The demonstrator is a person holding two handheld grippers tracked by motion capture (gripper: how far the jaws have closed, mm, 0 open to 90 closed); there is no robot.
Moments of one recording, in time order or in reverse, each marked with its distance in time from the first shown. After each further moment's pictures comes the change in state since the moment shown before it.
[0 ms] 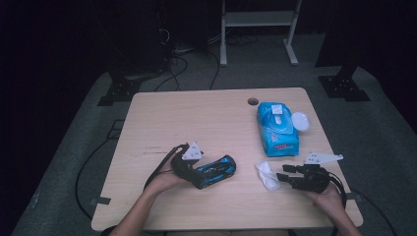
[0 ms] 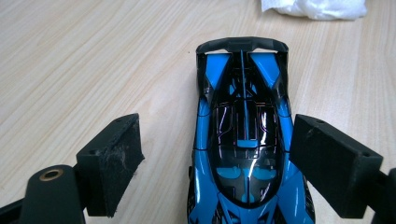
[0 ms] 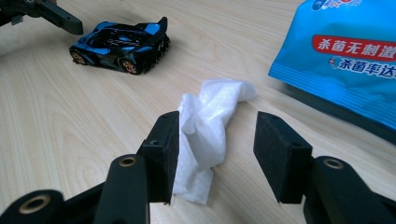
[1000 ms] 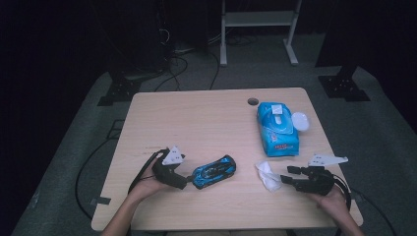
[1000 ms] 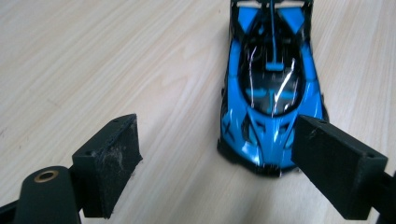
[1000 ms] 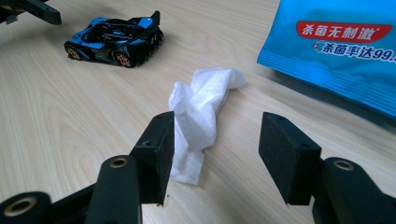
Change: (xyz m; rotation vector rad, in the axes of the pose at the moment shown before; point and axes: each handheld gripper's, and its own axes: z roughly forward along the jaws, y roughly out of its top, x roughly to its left) left arm 0.008 -0.040 -0.036 0.027 0.069 -0.042; right arm -0.004 -0.008 -0.008 -0.001 -0.015 0.014
